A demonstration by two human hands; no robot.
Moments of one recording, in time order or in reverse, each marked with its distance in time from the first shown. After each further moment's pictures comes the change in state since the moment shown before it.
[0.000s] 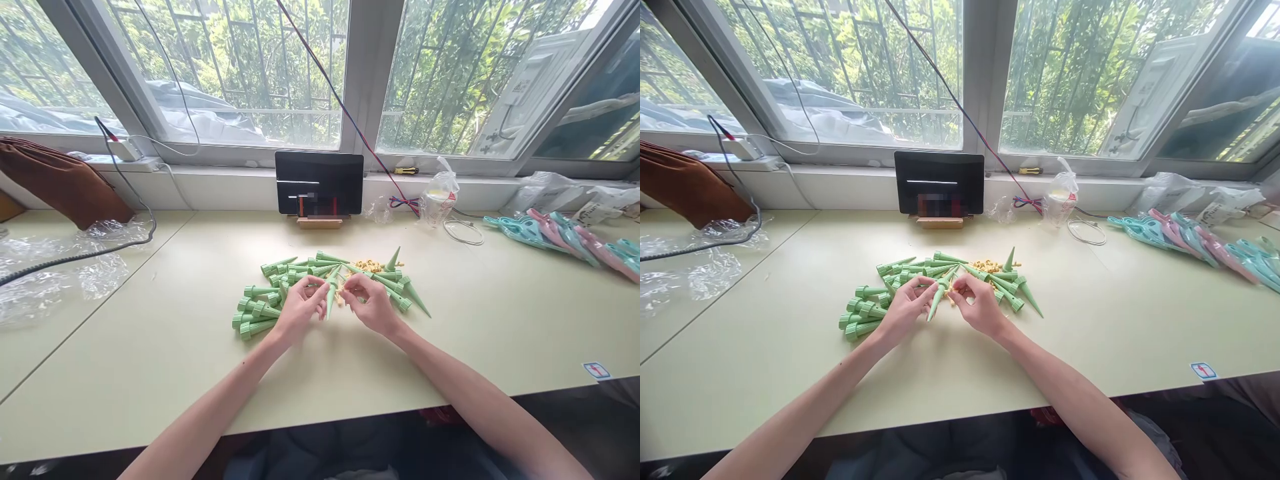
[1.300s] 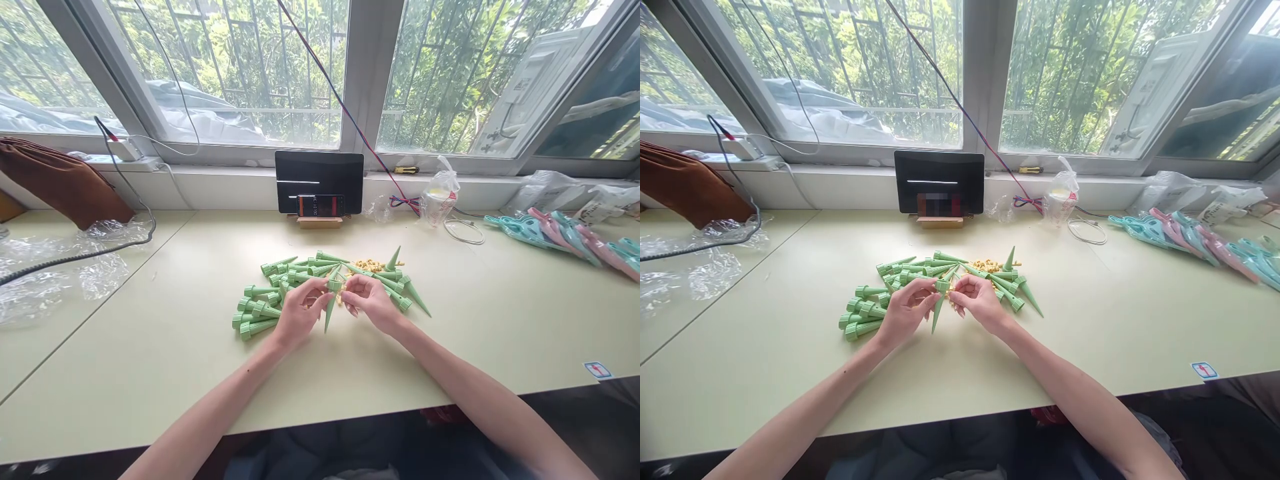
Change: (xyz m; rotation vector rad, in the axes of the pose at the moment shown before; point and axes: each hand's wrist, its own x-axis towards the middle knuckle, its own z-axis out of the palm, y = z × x) left_hand -0.003 -0.017 -0.006 0.262 0.035 0.361; right_hand 0.005 -0.016 -0.002 0.403 -0.066 0.350
